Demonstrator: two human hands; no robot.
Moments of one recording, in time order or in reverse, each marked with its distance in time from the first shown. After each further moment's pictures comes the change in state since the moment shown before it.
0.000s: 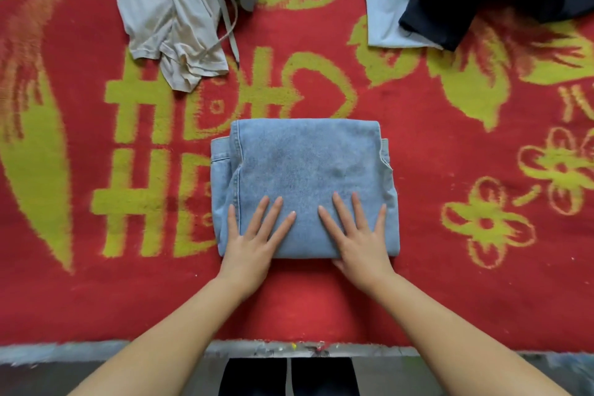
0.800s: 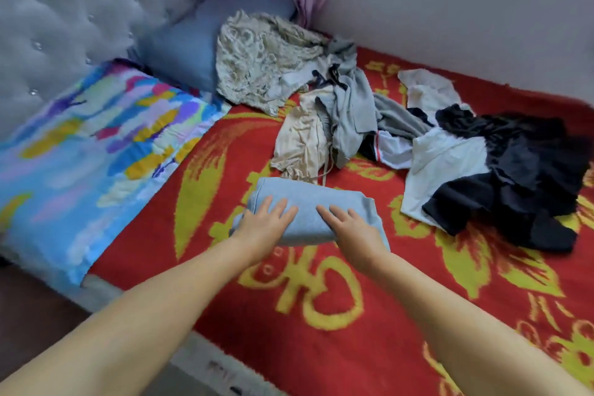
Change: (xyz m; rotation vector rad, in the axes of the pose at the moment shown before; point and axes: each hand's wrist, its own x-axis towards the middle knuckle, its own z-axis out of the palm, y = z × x) left_hand -0.038 -0.071 -0.249 -0.002 -0.109 -0.412; right_hand 0.047 -0.057 -0.269 -0.095 0.068 -0.331
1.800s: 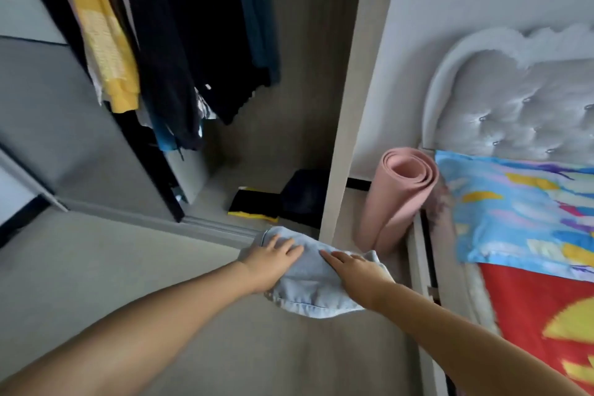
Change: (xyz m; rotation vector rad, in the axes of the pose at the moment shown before) left_hand -0.756 -0.014 0.218 -0.474 -0.154 -1.193; right_hand -0.272 -0.640 0.098 -0.520 -0.167 -1.392
